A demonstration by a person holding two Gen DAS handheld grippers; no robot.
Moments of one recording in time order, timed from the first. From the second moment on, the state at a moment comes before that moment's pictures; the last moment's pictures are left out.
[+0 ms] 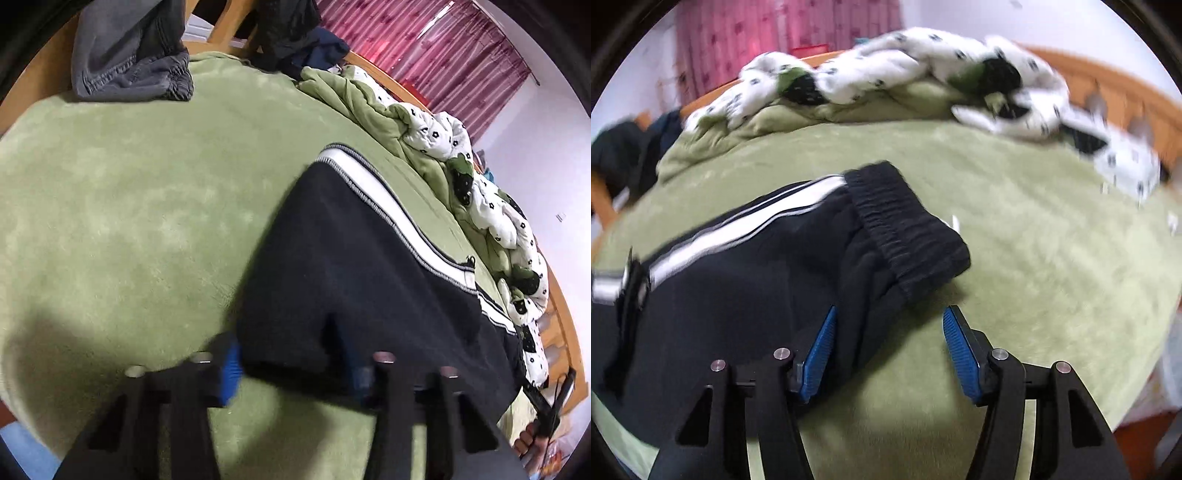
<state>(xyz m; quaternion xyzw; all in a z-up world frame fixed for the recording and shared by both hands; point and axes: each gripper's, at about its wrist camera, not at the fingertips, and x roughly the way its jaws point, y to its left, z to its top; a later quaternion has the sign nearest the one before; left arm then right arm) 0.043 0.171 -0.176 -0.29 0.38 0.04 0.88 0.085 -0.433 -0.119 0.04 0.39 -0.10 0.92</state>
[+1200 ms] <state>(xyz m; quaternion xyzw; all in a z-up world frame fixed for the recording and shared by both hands) 0.047 -0.116 -0.083 -0.07 0.34 -0.20 0.92 0.086 -0.439 -0.108 0.17 0.38 0.08 0.91</state>
